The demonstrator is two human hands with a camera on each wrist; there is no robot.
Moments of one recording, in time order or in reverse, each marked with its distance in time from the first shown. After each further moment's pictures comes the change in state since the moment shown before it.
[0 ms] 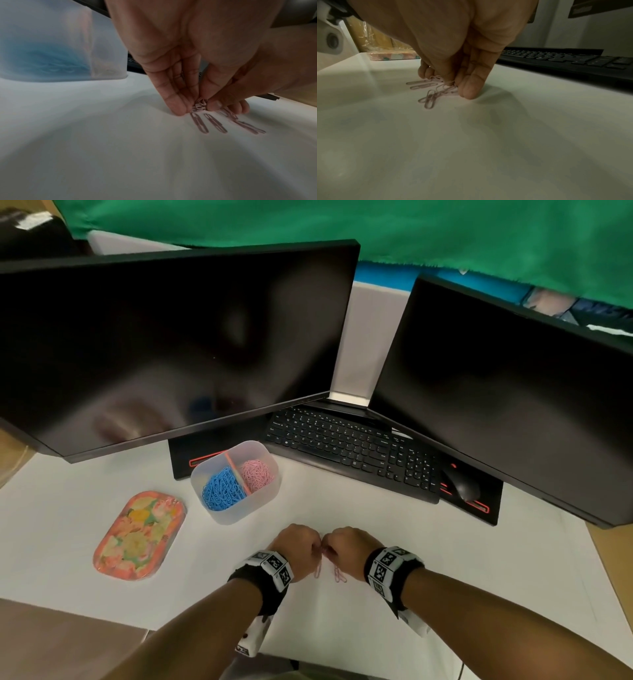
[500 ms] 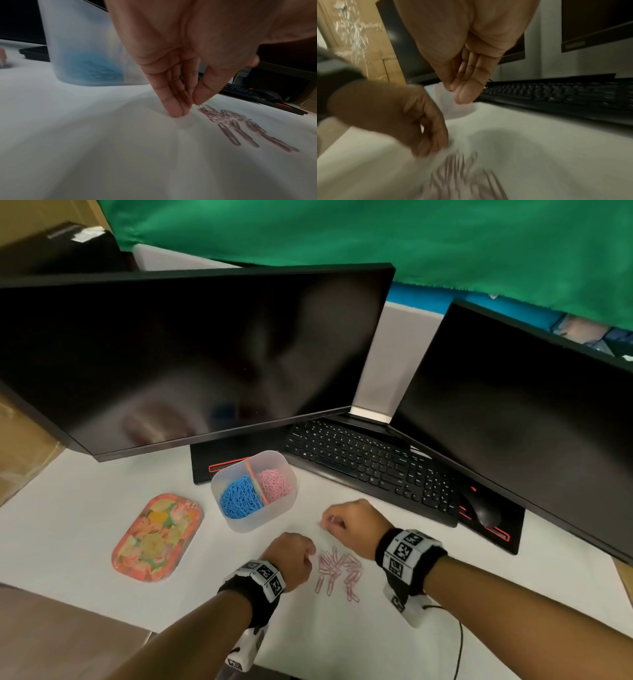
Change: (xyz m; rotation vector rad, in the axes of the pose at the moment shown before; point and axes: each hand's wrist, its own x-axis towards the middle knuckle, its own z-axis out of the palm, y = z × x) left_hand -0.010 -0.029 -0.015 -0.037 0.041 -0.107; right_hand 0.019 -0.028 -0.073 0.208 0.150 -0.028
